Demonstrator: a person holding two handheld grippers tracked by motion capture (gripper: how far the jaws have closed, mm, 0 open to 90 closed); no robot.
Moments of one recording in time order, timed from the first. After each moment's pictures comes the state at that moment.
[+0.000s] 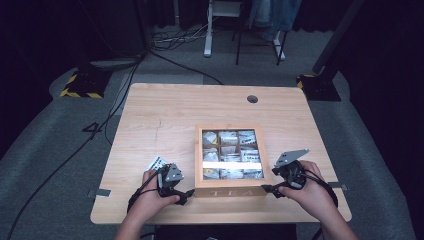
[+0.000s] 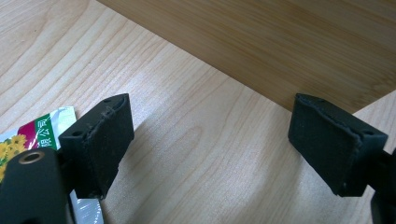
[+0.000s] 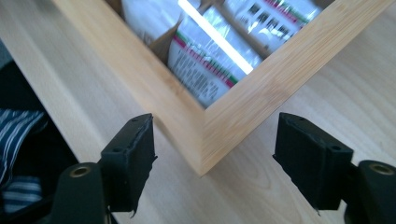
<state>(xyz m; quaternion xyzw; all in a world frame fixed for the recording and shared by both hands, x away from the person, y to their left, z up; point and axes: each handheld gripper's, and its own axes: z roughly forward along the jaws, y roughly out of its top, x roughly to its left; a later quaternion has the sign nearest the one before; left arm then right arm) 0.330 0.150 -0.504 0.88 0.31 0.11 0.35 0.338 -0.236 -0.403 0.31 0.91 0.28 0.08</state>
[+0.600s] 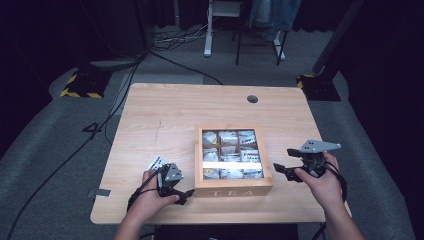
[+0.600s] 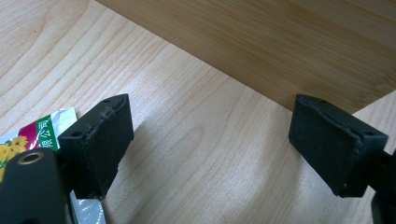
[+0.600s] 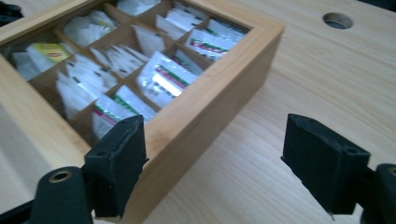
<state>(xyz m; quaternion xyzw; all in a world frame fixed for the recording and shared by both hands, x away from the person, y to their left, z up) 0.332 0.151 -0.504 0.88 0.31 0.11 0.35 0.359 -0.286 -0.397 0.36 0.83 0.40 0.16</state>
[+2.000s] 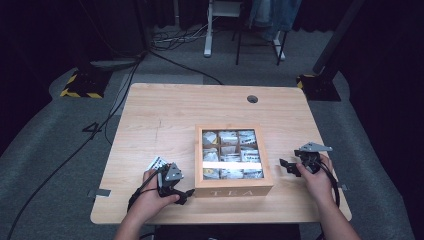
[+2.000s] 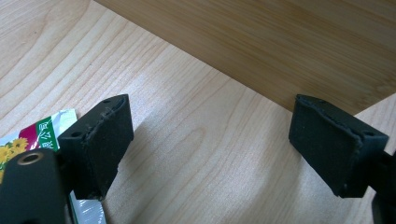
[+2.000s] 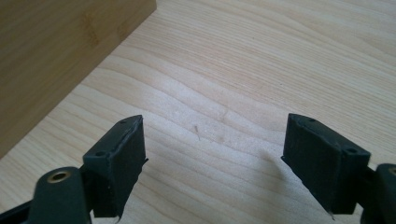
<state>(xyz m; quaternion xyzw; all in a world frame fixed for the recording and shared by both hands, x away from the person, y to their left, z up) 0.333 0.151 -0.504 0.88 0.31 0.11 0.35 0.413 -0.329 -0.497 0.45 0.79 0.35 0.21</state>
